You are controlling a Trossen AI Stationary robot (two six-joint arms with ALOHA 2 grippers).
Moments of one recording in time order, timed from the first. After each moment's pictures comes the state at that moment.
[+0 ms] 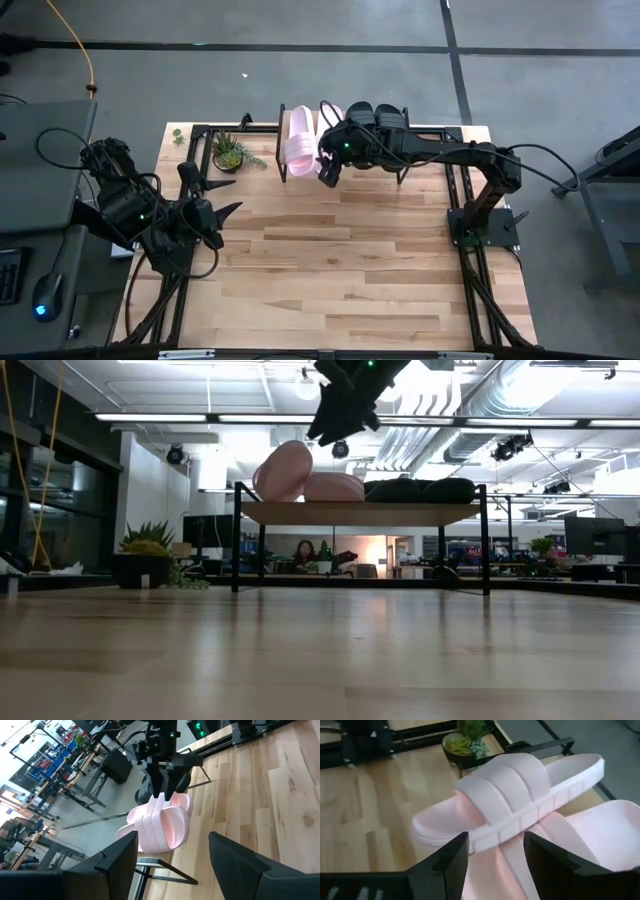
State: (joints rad) left arm -0.70 1.21 1.49 -1.48 -1.20 -0.46; right arm -0.20 1.71 1.58 -0.55 0.20 0.07
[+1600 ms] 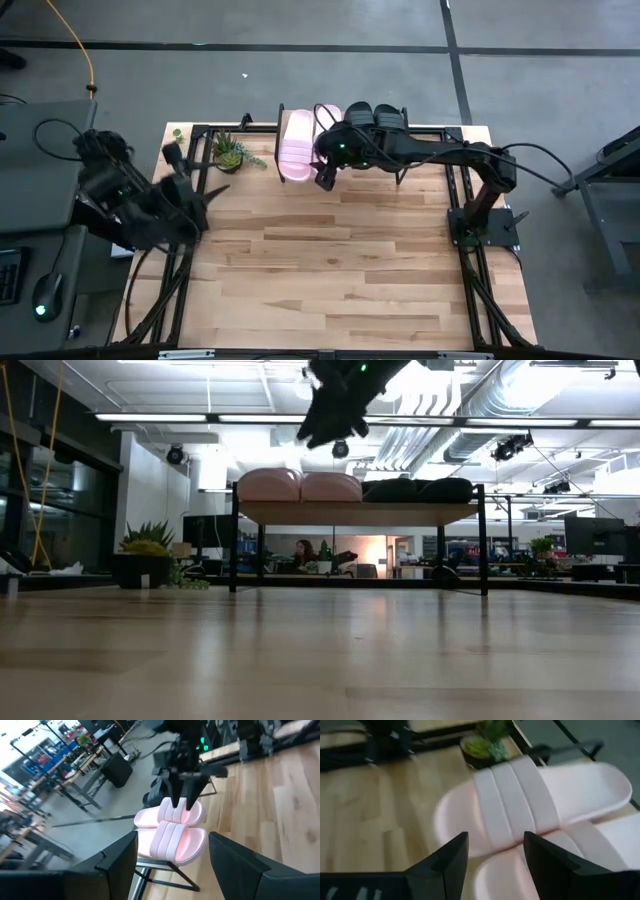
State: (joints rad) left arm -0.70 1.07 1.49 -1.49 -1.22 -0.45; right arm -0.20 1.75 1.58 -0.50 0.11 0.05
